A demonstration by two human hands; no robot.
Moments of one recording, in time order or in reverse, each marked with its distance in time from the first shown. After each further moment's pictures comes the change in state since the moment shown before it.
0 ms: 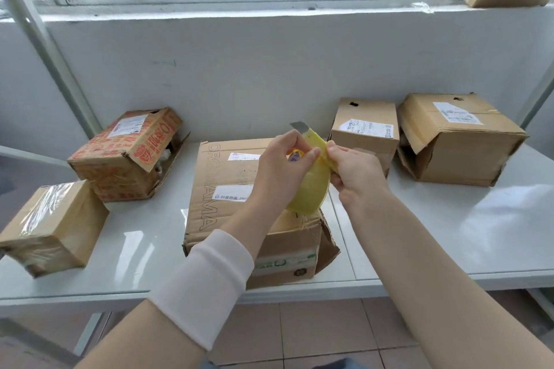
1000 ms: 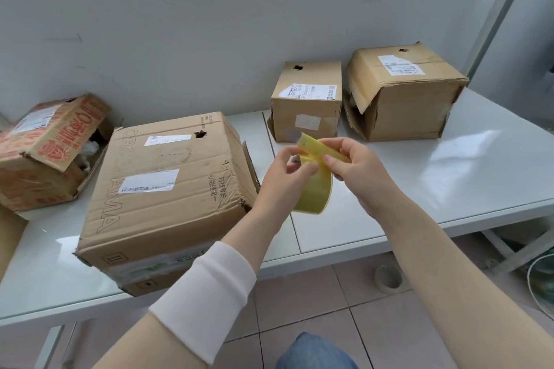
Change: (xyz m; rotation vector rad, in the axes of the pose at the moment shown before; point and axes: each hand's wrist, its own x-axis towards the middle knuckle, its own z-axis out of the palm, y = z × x) left_hand -0.027 -0.013 0.123 -0.222 -0.294 -0.351; right_hand 0.043 0.025 -0.145 -0.386 -0.284 -0.299
